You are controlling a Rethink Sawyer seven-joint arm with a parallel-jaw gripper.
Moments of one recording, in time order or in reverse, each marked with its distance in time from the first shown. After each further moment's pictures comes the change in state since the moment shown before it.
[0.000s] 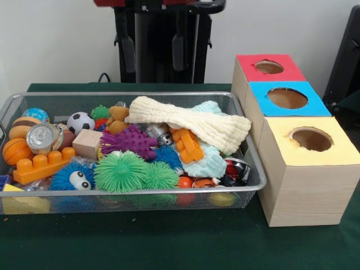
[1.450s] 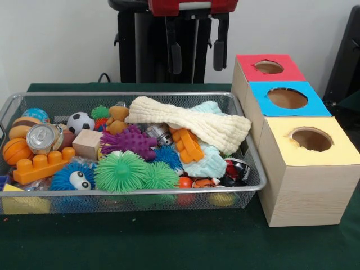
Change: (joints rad) arm 0.025 -0.099 -0.001 0.266 0.001 -0.202 0.000
